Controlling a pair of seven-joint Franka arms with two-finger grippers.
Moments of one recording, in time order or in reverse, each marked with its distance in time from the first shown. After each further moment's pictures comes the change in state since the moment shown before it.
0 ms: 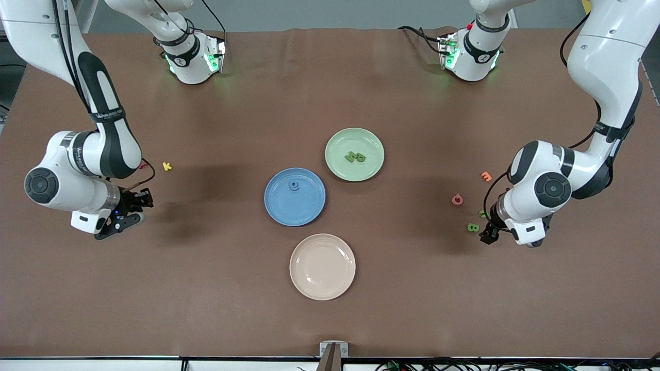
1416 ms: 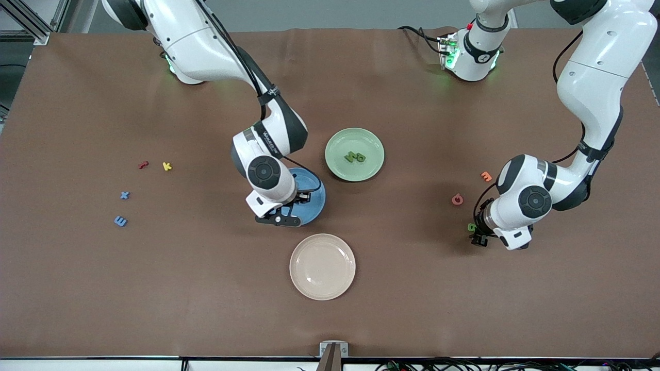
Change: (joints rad) left arm -0.012 0.118 0.003 0.039 0.052 0.037 -0.114; right arm 0.614 0.320 0.015 0.363 0.144 0.036 1.083
